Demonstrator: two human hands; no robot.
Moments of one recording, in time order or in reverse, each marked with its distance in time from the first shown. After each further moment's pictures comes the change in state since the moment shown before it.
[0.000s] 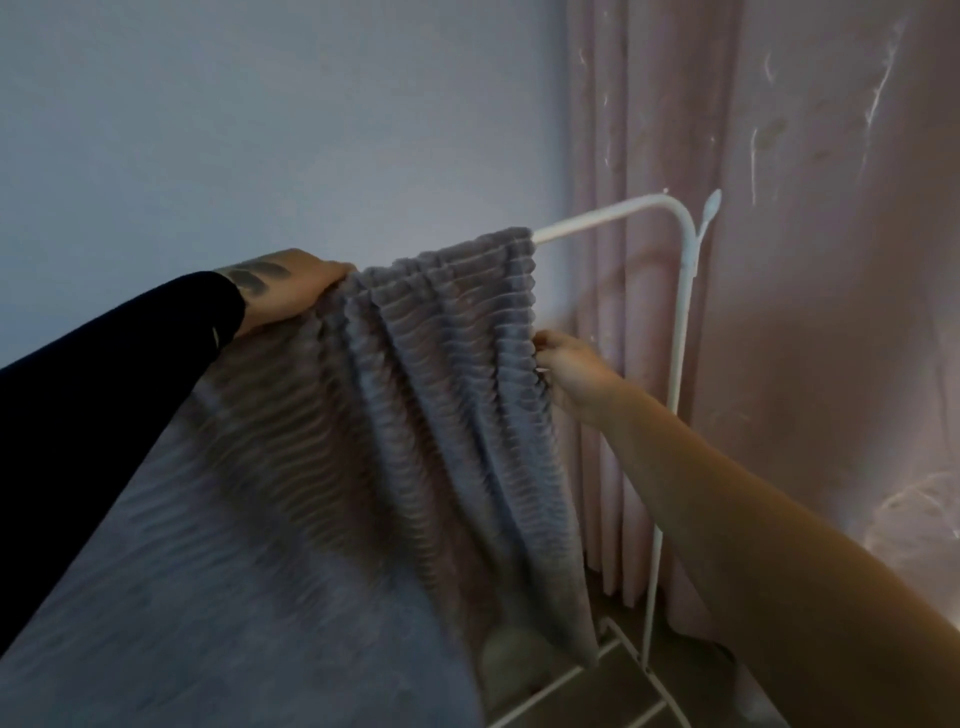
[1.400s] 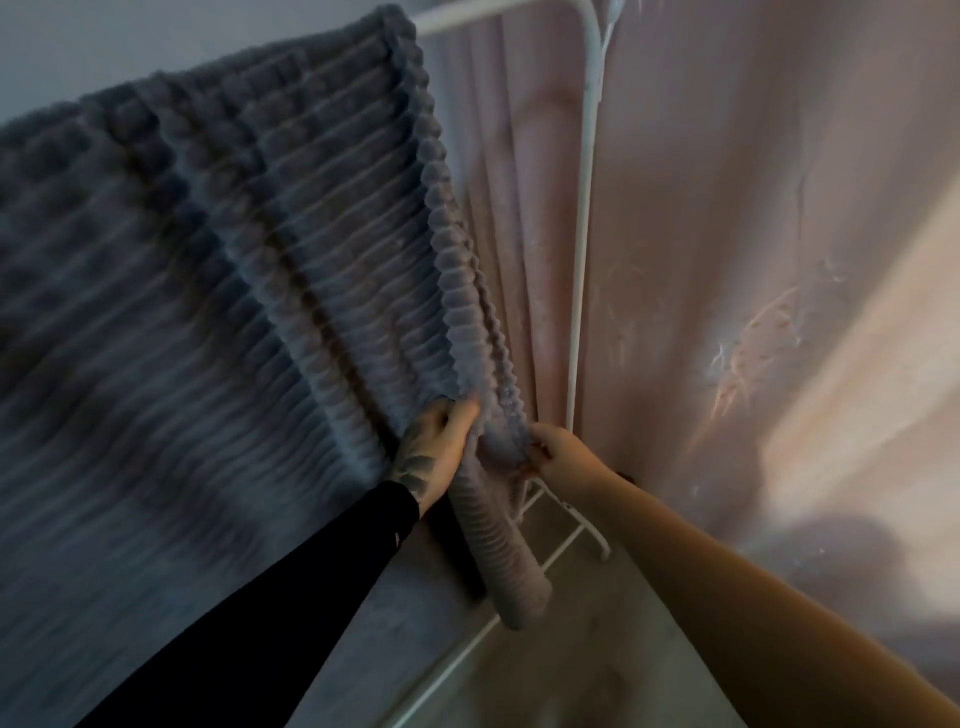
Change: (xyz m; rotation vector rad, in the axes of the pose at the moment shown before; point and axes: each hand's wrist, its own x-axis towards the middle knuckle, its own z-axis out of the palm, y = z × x) left_hand -0.121 0.025 0.356 -0.715 -0.185 -0.178; right_hand -0.175 0.218 -0.074 -0.588 0.107 0.225
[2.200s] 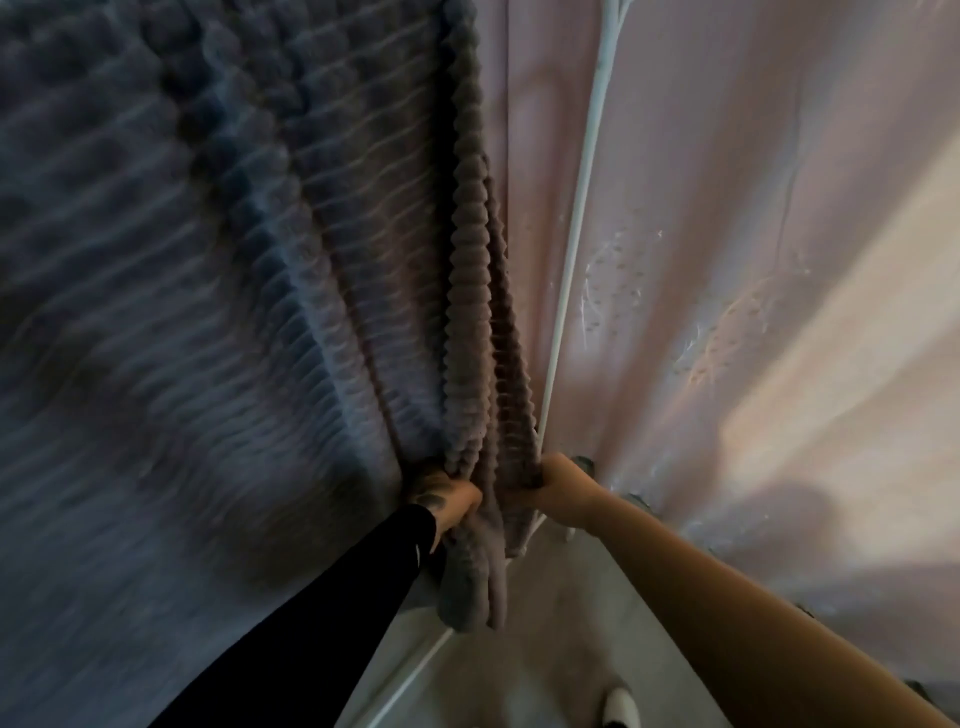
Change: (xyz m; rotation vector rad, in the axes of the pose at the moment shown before) left_hand 0.024 -0.101 -0.001 0.337 -0.312 -0.257; right_hand -0.014 0.012 0.062 -0.030 -0.028 0.241
